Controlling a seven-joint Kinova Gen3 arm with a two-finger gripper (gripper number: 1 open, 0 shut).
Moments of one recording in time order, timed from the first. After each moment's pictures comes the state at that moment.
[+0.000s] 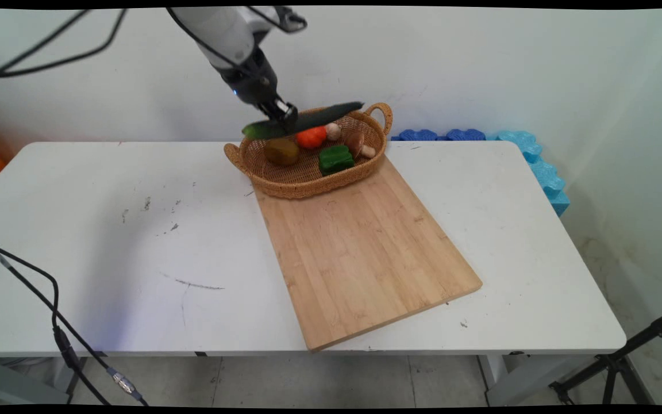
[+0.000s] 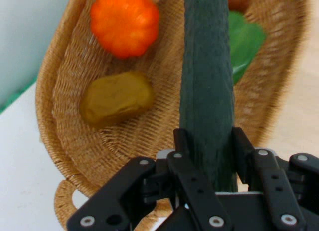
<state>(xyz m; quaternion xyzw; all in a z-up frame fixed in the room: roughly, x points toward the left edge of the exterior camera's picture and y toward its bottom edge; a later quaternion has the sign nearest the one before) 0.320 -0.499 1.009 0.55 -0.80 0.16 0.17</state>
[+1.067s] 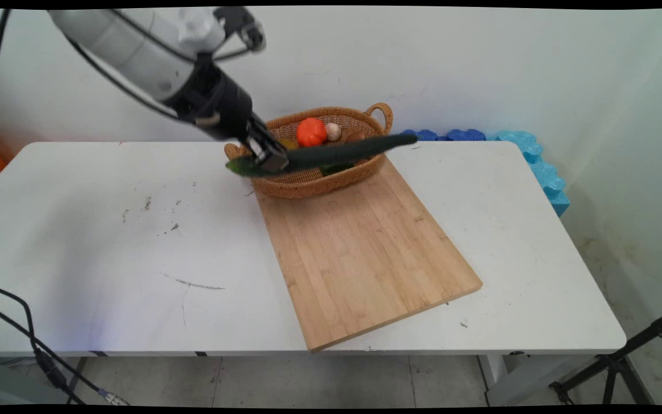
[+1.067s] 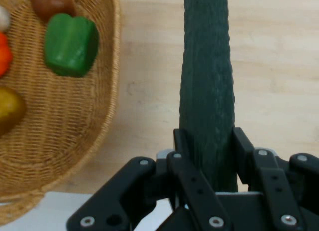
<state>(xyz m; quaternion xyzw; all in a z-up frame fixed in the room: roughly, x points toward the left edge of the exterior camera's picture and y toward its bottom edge) 0.313 -0.356 1.027 0.39 -0.87 0.13 0.26</state>
